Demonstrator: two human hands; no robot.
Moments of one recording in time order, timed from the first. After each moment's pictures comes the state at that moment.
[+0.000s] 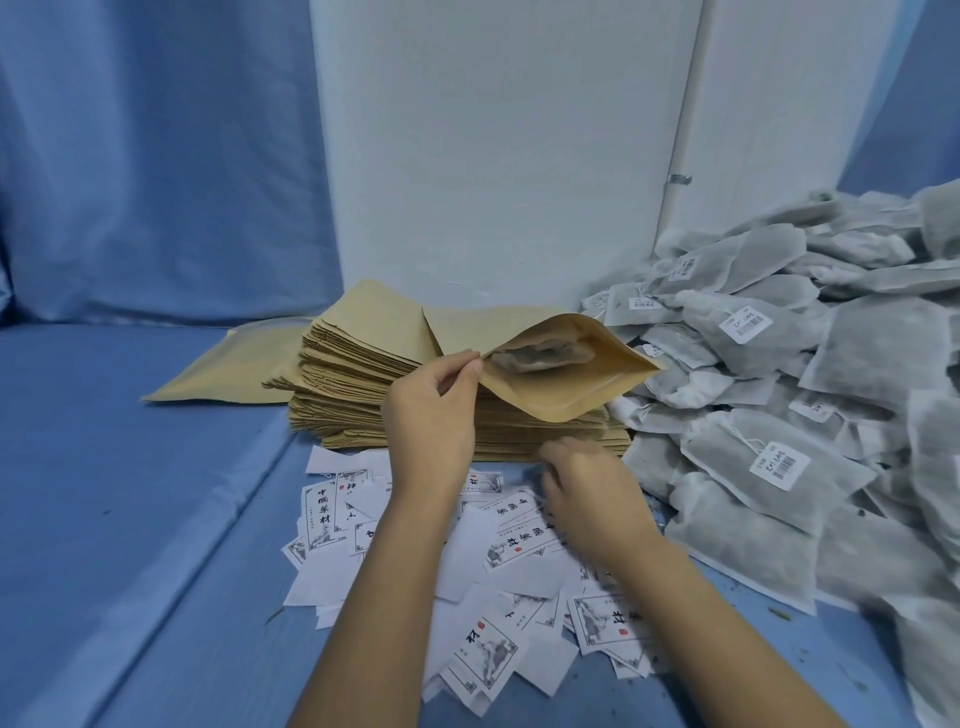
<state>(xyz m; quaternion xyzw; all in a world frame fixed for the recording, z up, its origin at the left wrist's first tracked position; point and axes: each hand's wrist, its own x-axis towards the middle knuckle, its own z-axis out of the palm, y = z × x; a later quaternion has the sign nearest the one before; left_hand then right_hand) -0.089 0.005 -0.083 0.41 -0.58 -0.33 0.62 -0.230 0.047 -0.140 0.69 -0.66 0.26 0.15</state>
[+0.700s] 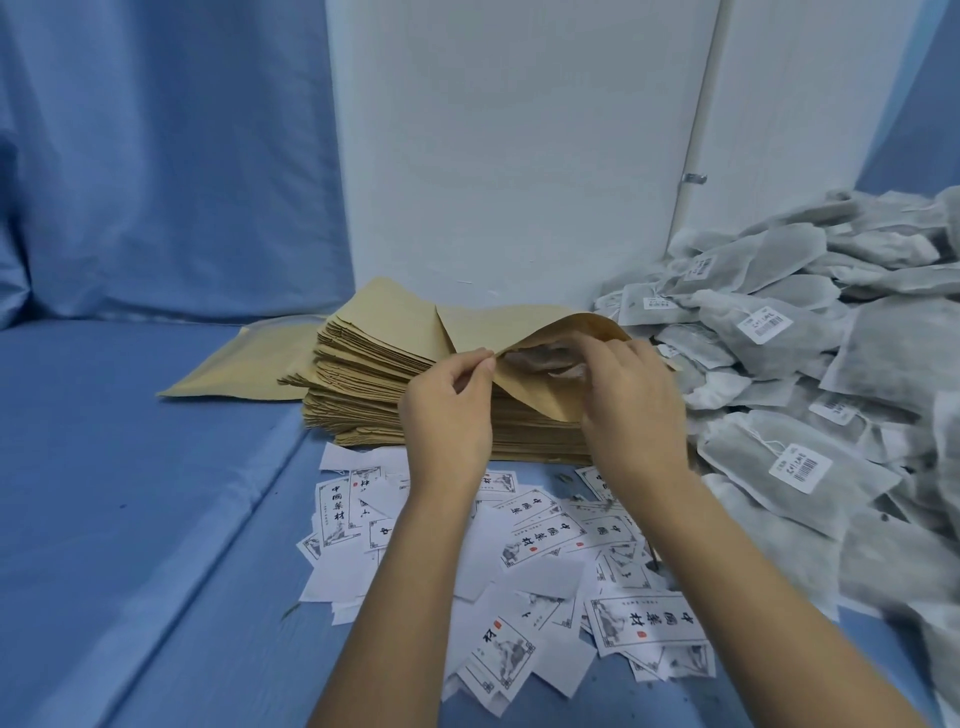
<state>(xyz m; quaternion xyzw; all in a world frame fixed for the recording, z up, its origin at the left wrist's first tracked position) -0.090 0.003 -0.085 0.40 -0.58 -0.32 0.64 -0.223 0.042 -0.078 0.59 -0.65 0.35 0.32</state>
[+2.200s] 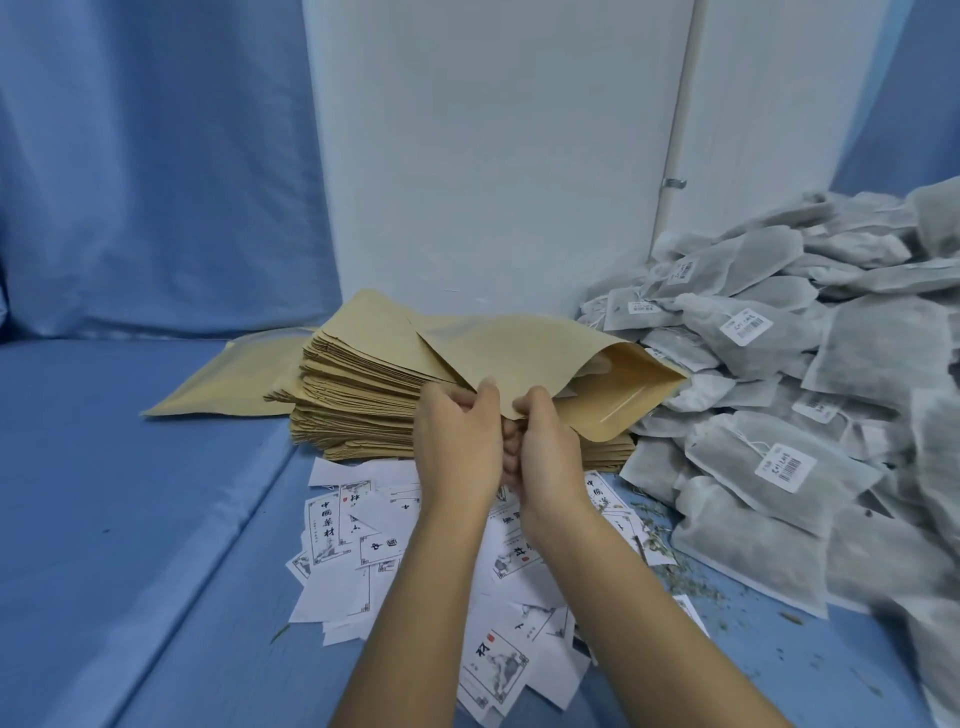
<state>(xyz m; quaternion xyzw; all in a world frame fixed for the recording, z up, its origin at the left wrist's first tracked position) -0.101 0.017 -0.079 0.50 -0.57 -0.37 0.54 -0.159 0.034 -0.089 0.24 -0.48 0.71 -0.46</state>
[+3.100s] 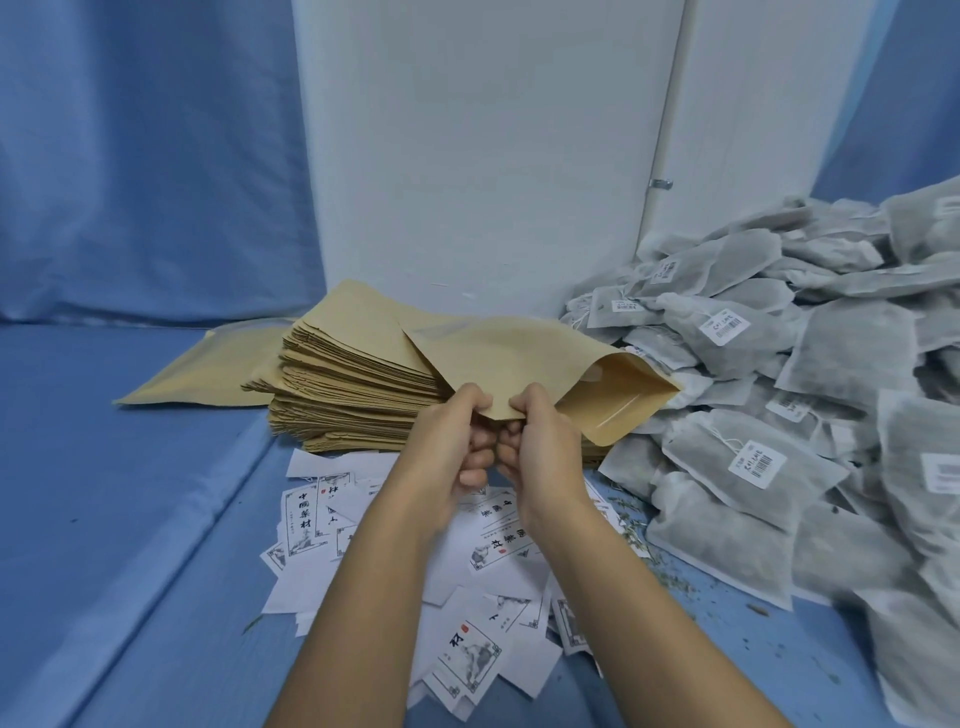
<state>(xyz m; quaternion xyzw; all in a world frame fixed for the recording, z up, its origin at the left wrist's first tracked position) -0.097 0.014 -0.081 0.37 -0.47 -0.68 0.43 -0.174 0.037 -0.090 0.24 -0.45 0.74 -0.44</state>
